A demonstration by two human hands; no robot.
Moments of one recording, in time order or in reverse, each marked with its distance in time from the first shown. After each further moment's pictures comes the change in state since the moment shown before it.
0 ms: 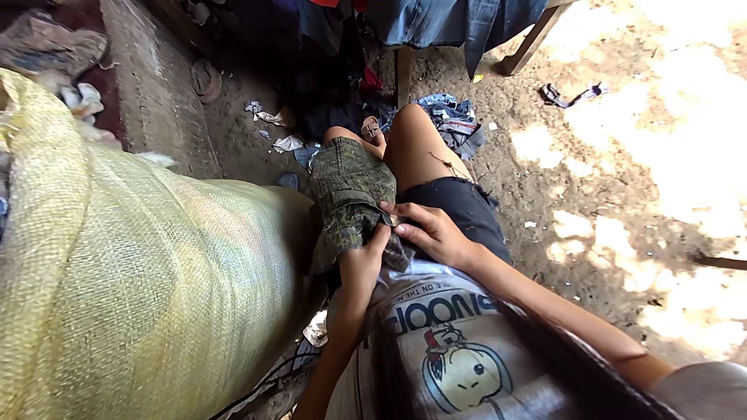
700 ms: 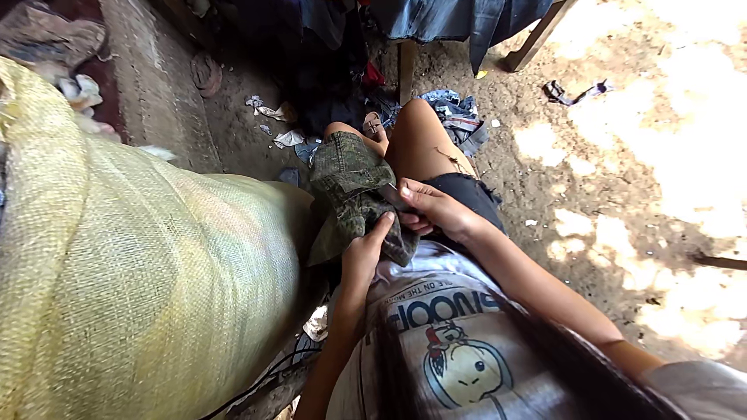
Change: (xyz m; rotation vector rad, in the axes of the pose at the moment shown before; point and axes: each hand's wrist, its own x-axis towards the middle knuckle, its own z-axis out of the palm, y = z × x) left_hand 0.009 0.001 -0.001 -0.025 -0.042 -0.213; right_hand 0.034 -0.009 -0.020 0.923 -0.265 0.616
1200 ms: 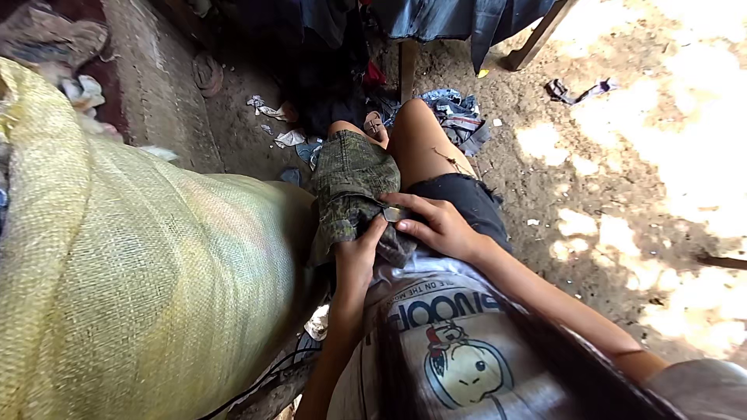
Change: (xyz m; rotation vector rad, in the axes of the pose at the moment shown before) left_hand -0.004 0.007 -0.002 -0.180 0.023 0.105; right_hand -0.013 0.026 0.000 -1.064 0.256 -0.655
